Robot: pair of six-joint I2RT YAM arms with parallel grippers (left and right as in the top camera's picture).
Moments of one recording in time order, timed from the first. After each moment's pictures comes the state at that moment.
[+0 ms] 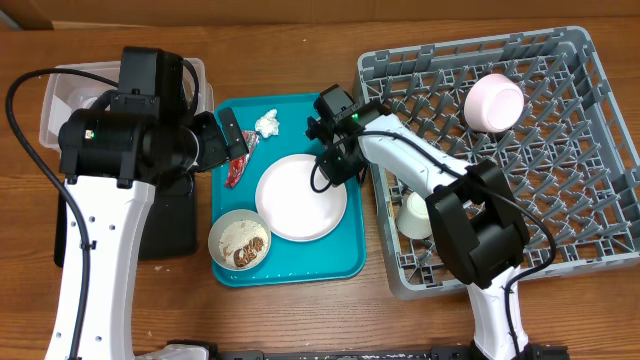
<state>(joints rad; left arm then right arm) -0.12 1.46 1.72 -1.41 0.08 -0.52 0.57 2.19 1.68 -0.90 -0.12 -0.05</state>
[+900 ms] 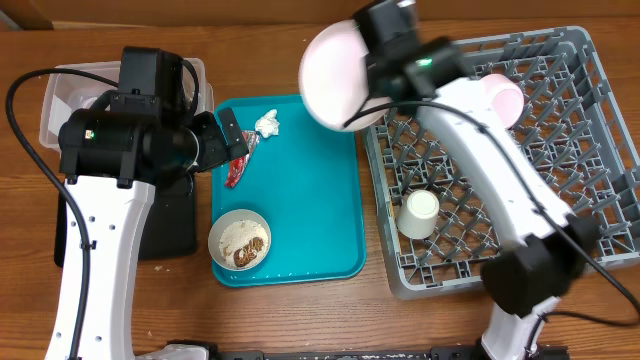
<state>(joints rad) -0.12 1.46 1.72 -1.41 0.08 -0.52 0.45 1.94 2.05 -1.11 0.43 0.32</state>
